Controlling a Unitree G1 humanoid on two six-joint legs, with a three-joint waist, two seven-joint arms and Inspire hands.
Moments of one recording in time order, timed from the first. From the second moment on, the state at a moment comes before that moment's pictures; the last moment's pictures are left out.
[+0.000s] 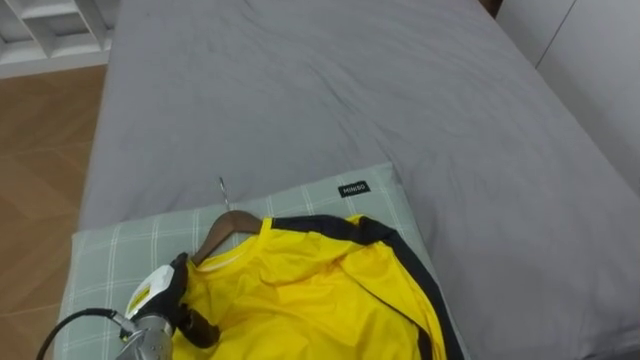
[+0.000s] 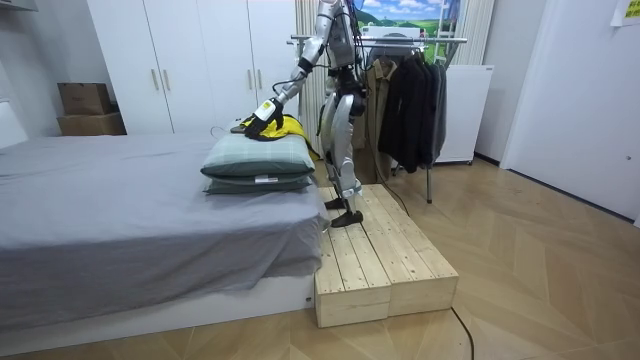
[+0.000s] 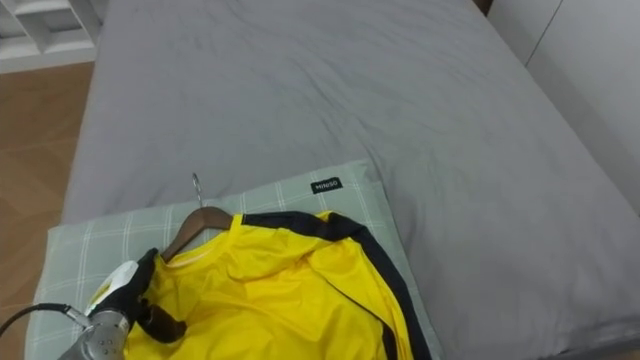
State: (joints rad) left arm -0.53 0.27 -0.12 1.21 0.46 -0.03 0.22; right arm -0.13 -0.27 0.15 1.32 0.51 0.00 0.20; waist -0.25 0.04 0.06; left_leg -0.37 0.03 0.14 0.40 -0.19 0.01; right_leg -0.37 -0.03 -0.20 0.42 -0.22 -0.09
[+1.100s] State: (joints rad) left arm -0.58 0.31 -0.16 1.22 0.42 -0.04 0.21; right arm -0.14 -0.27 0.23 1.28 0.58 0.00 0.19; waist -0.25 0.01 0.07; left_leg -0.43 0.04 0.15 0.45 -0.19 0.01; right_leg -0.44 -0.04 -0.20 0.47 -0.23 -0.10
